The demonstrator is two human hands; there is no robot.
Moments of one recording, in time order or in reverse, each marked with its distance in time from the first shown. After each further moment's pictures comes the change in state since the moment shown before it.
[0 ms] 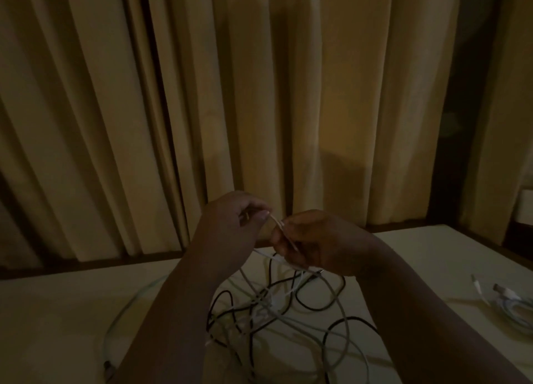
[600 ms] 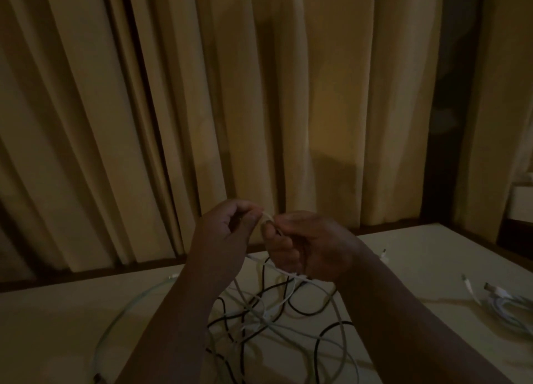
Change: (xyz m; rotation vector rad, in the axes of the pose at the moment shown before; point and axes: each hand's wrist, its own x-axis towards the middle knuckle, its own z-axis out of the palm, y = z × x) left_hand -0.001 -0.006 0.020 -0.204 0.092 -0.052; right_hand 0.002 -0.005 0.007 0.375 -0.146 -0.018
